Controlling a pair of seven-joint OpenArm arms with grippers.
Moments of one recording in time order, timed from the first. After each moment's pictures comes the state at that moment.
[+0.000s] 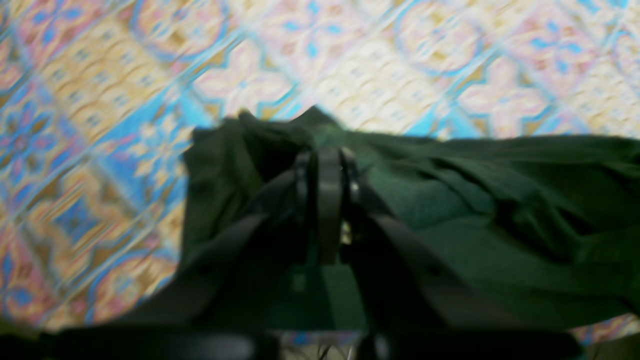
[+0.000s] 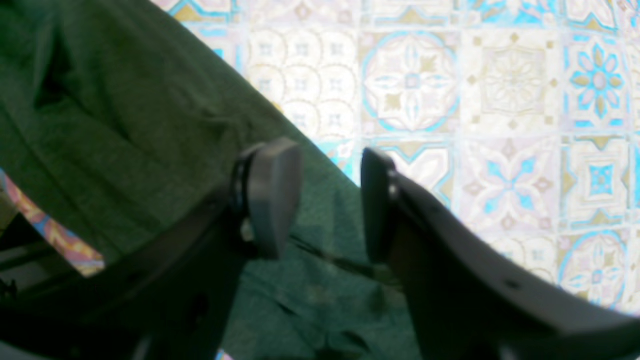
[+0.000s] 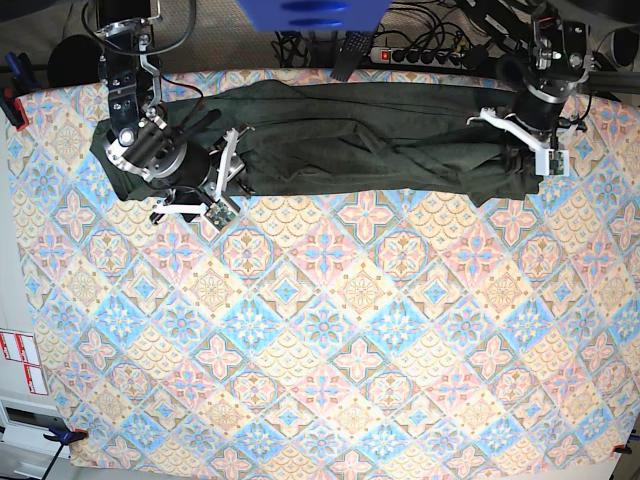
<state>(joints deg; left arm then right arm) 38.8 -16.5 -16.3 114.8 -24.1 -6.7 30.5 -14.4 13.2 -3.3 108.9 7.4 35.5 -48.3</state>
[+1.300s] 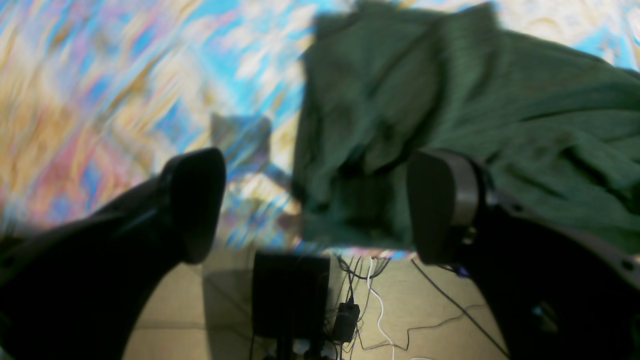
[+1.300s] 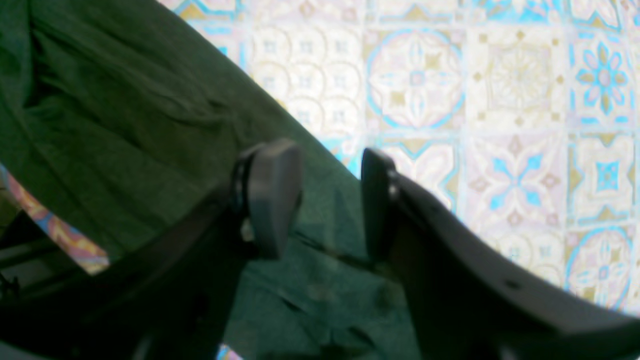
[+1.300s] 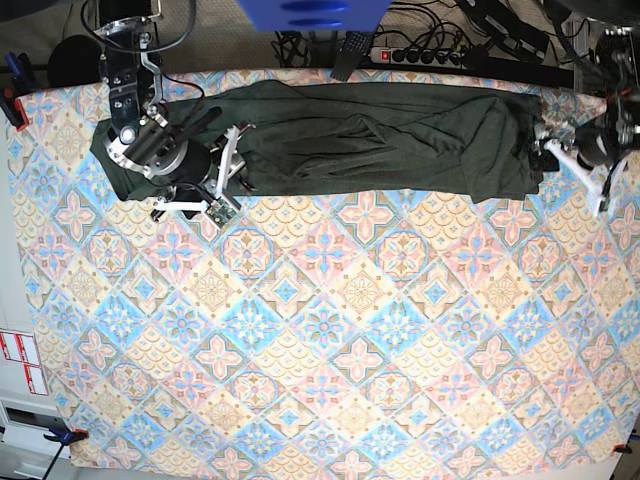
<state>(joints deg) 23.1 -34.4 -21.7 99.4 -41.9 -7.3 64.1 -15.0 13.2 -3.4 108.9 7.3 35.3 -48.7</state>
